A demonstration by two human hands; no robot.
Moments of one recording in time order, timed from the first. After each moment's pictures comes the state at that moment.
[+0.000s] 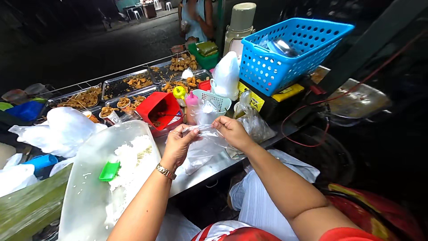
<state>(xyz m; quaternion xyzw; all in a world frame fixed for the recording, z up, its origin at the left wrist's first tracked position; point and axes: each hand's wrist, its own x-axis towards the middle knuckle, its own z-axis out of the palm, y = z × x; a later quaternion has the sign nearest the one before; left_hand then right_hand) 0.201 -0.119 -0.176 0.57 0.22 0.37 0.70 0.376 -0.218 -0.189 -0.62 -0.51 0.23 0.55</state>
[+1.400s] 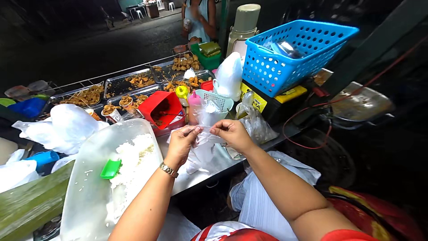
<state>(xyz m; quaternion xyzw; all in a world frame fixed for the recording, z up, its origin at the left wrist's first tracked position) 0.203 -0.118 -0.179 0.62 0.27 0.36 0.64 0.370 -0.214 -0.199 -0.56 -0.51 0.23 0.61</state>
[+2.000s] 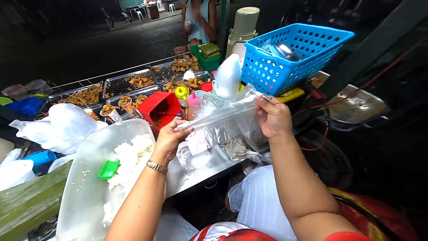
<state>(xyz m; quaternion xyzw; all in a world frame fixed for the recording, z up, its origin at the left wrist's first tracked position) 0.188 -0.101 -0.158 0.59 0.31 0.33 0.67 0.433 -0.245 -0.166 -0.51 -0.23 0.20 0.80</state>
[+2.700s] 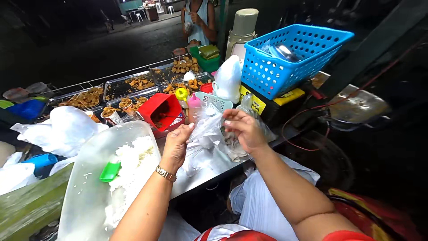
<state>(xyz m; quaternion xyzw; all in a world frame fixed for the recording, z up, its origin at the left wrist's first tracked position) 0.197 -0.115 -0.173 0.56 0.23 0.40 0.69 0.380 -0.232 -0.182 -0.48 -0.39 0.29 0.73</state>
